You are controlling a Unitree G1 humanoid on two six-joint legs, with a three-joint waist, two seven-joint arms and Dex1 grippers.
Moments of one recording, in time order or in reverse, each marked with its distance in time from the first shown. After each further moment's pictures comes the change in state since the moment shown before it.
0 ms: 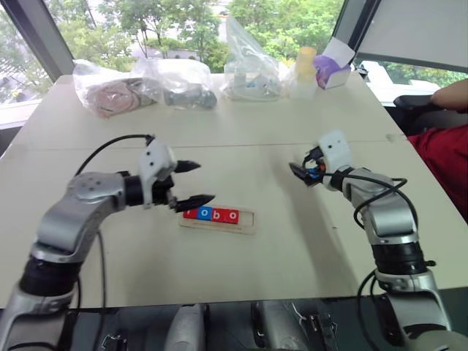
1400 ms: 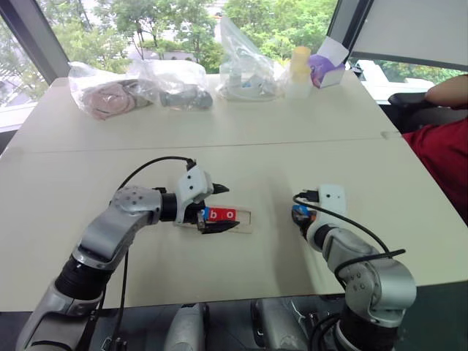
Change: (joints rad) left arm 0.047 -0.066 -0.156 -0.039 0.085 0.004 -0.020; right arm 0.328 0.453 -0.082 -0.774 0.050 0.771 -0.379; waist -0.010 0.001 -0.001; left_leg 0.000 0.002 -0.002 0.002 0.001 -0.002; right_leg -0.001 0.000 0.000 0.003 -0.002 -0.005
